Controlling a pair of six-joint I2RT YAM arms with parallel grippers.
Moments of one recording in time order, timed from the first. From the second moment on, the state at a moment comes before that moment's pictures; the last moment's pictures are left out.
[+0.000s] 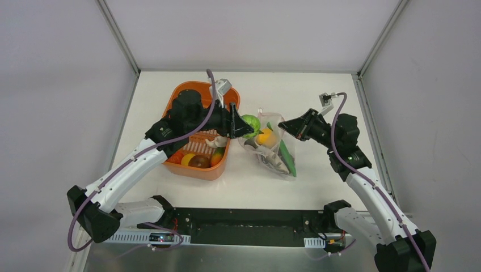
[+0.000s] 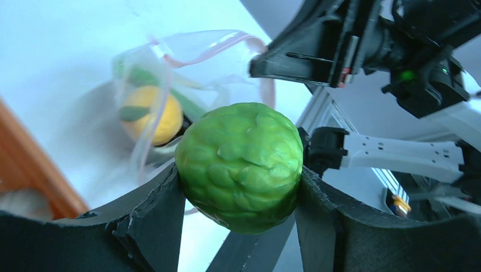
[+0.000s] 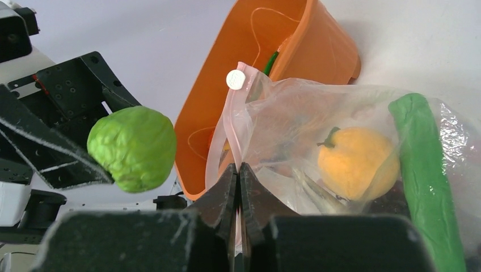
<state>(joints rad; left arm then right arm) -0.65 1.12 1.13 -0.29 0.43 -0.54 0.32 0.87 0.70 0.04 -0.54 0.82</state>
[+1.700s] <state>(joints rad) -0.88 1.35 1.28 -0.26 0.23 -0.33 0.34 0.79 0.75 0.06 -0.59 0.90</state>
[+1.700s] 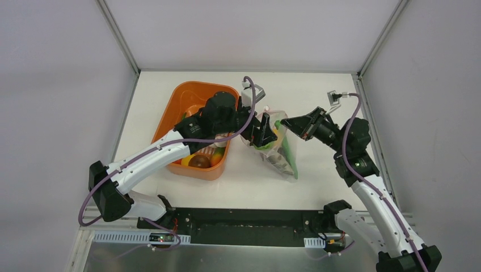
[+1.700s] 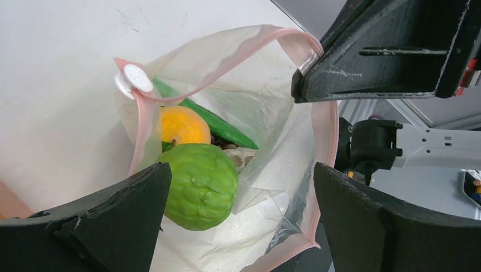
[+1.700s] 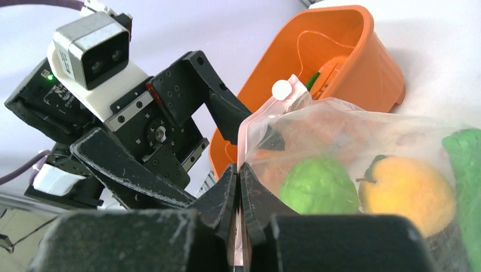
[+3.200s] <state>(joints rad) -0.88 0.75 0.93 -0.33 -0.34 -0.32 0.32 0.89 0.66 -0.22 -0.12 0.95</state>
